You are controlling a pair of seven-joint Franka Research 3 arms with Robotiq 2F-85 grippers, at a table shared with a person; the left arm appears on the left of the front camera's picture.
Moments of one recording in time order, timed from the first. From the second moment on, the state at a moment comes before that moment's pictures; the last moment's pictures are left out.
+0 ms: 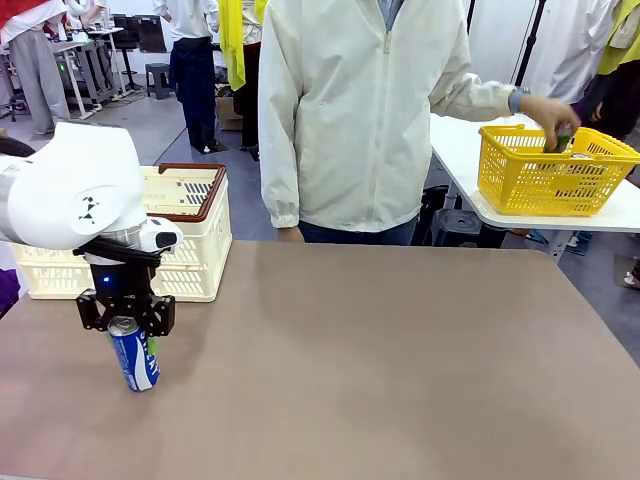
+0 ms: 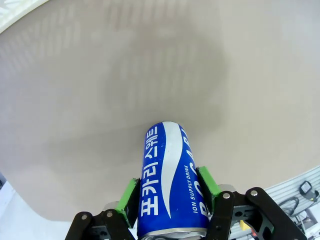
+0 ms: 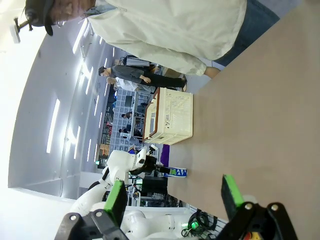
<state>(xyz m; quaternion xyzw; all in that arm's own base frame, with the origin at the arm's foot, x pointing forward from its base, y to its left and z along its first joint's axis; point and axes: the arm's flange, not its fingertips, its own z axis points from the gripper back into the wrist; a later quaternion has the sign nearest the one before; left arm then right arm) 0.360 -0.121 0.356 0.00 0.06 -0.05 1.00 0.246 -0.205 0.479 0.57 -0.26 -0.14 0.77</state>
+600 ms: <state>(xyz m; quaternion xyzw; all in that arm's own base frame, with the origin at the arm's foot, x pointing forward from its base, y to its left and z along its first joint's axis) 0.342 -0.067 0.499 -0.09 -0.04 -0.07 0.99 0.246 -0.205 0.479 0.57 -0.26 -0.14 0.77</state>
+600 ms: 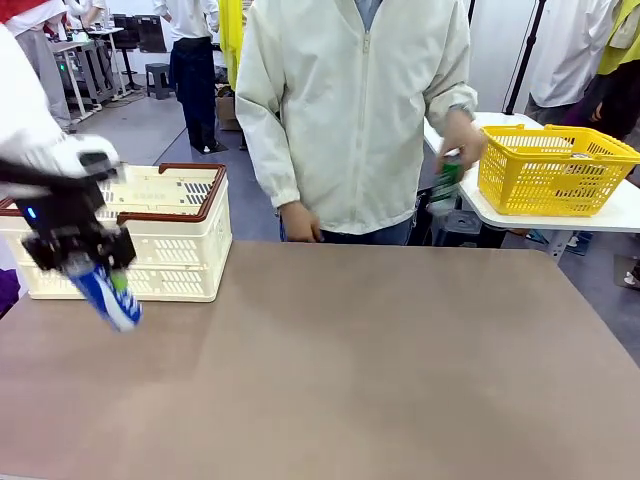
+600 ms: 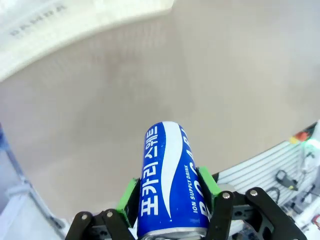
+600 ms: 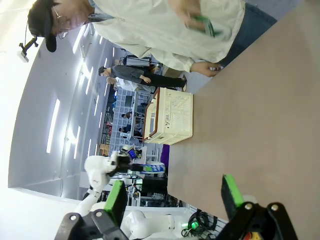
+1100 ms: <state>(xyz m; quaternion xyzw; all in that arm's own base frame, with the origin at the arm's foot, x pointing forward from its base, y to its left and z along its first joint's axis) 0.522 -0.068 0.611 -0.11 -0.17 -0.07 0.98 0.246 -0.206 0.479 0.57 -0.26 -0.14 0.77</state>
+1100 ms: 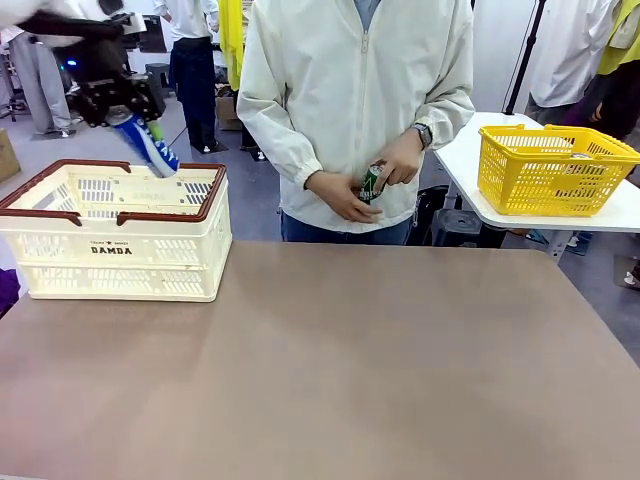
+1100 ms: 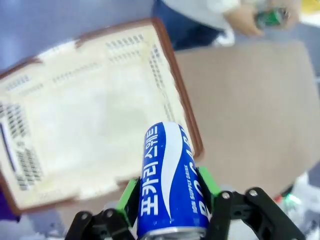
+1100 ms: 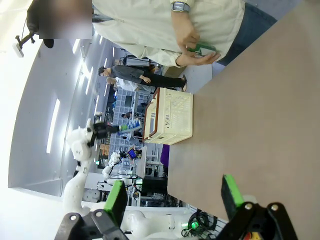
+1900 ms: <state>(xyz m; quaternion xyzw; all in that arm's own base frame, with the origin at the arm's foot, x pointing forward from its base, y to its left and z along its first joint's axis) 0.607 -0.080 0.471 0.00 -0.07 -0.03 1.00 0.246 -0.206 0.478 0.57 -0.26 -0.14 0.77</state>
